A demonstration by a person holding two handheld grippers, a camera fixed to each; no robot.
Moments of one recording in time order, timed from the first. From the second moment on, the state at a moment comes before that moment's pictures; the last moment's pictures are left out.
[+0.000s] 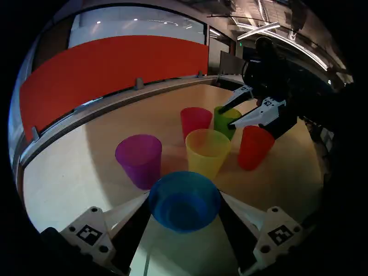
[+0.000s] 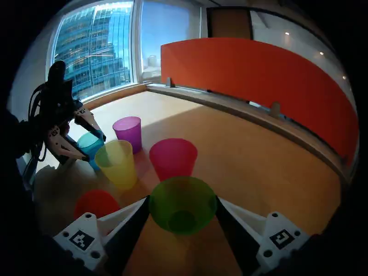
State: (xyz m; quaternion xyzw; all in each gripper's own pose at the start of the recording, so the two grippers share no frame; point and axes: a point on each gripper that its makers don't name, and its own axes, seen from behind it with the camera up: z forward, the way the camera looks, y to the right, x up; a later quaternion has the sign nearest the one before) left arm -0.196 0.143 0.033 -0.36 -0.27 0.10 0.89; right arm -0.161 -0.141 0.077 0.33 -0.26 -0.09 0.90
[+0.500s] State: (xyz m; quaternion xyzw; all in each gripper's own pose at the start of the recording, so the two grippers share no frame) left arm -0.176 0.141 0.033 -0.35 -0.26 0.09 0.90; right arm -0.142 -0.139 0.074 0.33 -0.24 -0.09 0.91
